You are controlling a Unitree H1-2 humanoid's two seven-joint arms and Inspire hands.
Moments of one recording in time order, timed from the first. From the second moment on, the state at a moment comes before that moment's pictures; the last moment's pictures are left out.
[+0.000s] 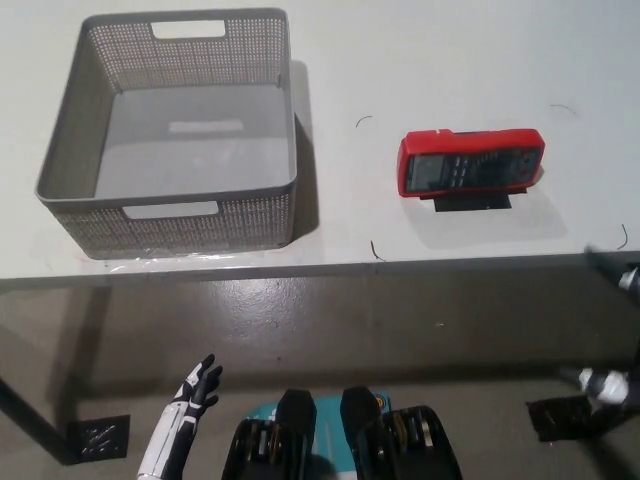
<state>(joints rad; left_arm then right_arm) 0.06 0.10 -0.07 0.17 0.10 -0.19 -0.02 -0.07 -0.56 -0.03 -0.44 -0.14 0.04 0.28</state>
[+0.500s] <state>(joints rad) 0.06 0.10 -0.07 0.18 0.10 -0.19 -0.03 -0.68 -0.68 0.14 -0.24 -0.25 0.25 0.44</state>
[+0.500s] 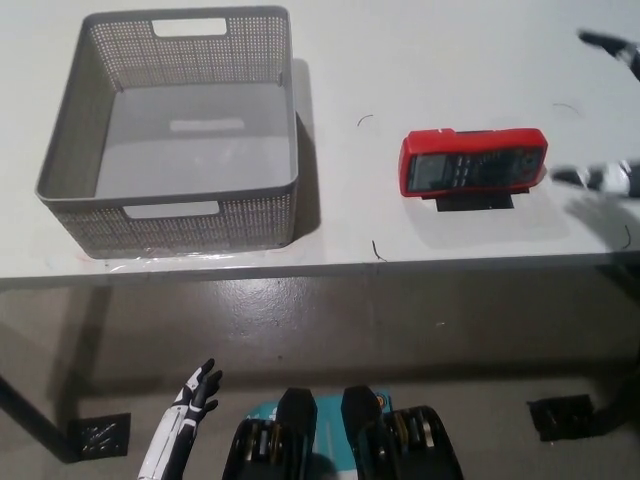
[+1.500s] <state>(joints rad) 0.06 0.09 -0.07 0.18 0.10 -0.20 -0.03 -1.51 -0.24 0.70 1.28 -0.47 0.29 0.58</state>
